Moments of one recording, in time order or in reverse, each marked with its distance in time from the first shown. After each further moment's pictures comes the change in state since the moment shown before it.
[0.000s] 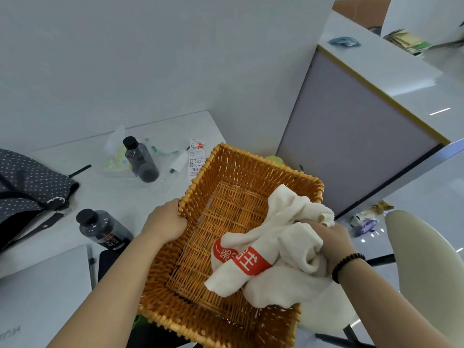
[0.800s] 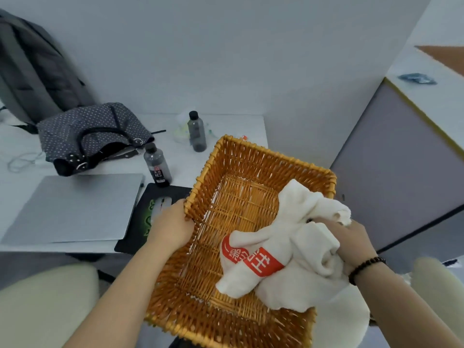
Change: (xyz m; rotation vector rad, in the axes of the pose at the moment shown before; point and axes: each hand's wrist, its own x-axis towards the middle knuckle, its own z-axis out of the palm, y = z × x) left_hand -0.200 0.058 0.074 -0.091 0.425 -0.263; right_hand -0.019 0.018 -0.107 -0.194 -0.340 -0.329
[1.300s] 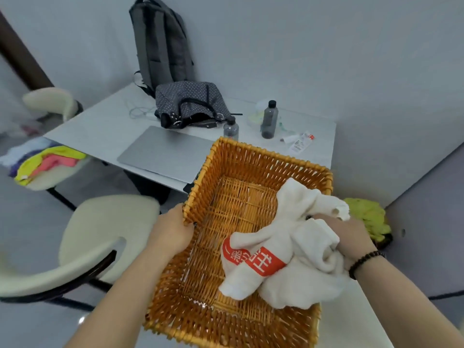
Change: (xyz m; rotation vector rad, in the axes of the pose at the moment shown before) left_hand -0.187 -0.059 -0.013 -0.102 0.198 -0.365; right_hand -0.073 -0.005 0.036 -0.158 -0.276 -0.070
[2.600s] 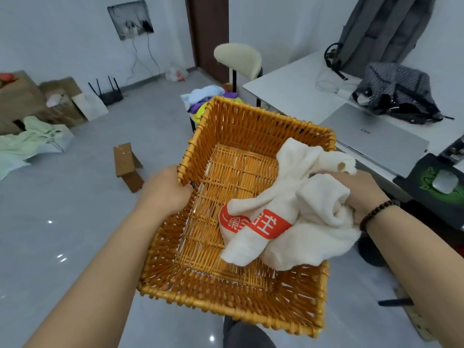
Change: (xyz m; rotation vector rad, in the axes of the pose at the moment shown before) left_hand -0.177 -0.497 -0.288 -0.014 0.210 -0.483; right_hand -0.304 -0.059 0.479 -0.312 -0.529 -0.257
